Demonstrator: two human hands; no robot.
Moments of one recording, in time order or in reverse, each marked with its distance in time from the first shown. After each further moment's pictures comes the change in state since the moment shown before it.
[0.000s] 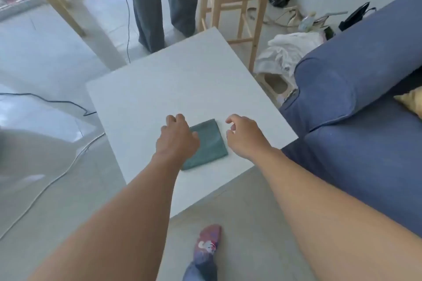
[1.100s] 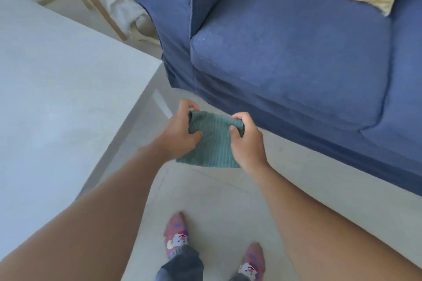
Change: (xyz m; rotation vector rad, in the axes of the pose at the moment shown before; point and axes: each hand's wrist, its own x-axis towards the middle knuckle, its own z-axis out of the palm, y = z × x) left_hand -0.049 0.133 0.307 -0.140 -0.487 0.793; right_hand -0.134 0.349 0.094 0.638 0.775 0.390
